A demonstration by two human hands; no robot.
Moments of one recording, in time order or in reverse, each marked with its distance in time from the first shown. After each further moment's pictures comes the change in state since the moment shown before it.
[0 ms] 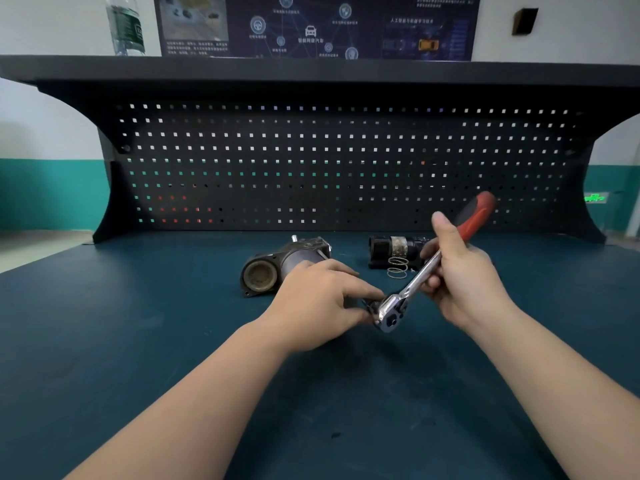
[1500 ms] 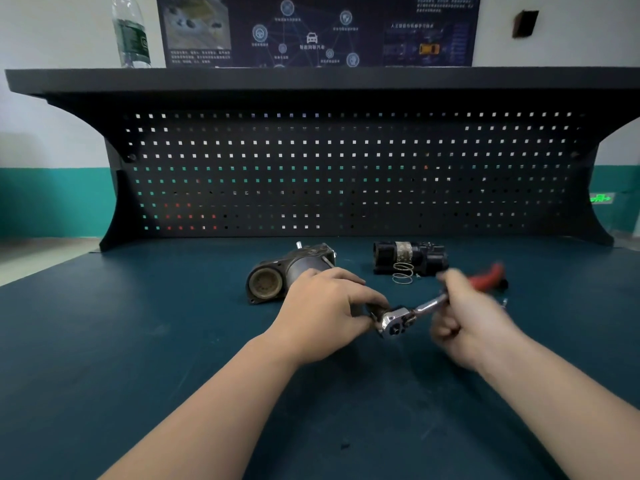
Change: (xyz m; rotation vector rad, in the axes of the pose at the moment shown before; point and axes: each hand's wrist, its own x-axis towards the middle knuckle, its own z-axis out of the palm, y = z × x) left_hand -0.001 0.003 0.000 0.024 0.054 -0.020; right_hand -0.008 0.021 -0.011 0.050 0.183 0.288
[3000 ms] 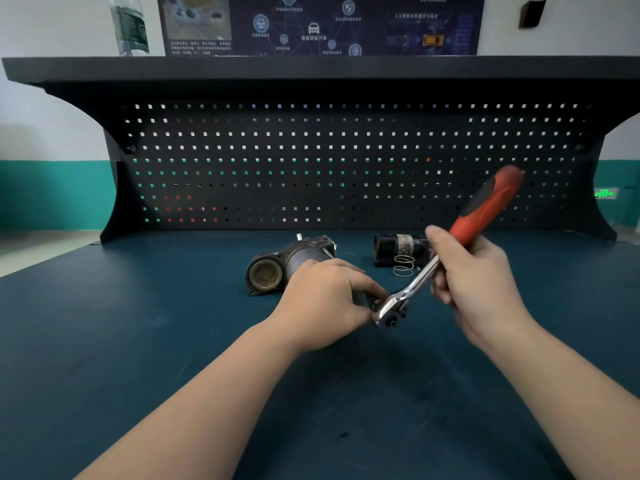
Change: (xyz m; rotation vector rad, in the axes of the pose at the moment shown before) left_hand 0.001 0.009 -0.004 -0.138 0.038 -0.077; right_hand -0.028 -0.019 0.008 -0.229 -0.182 -0.533
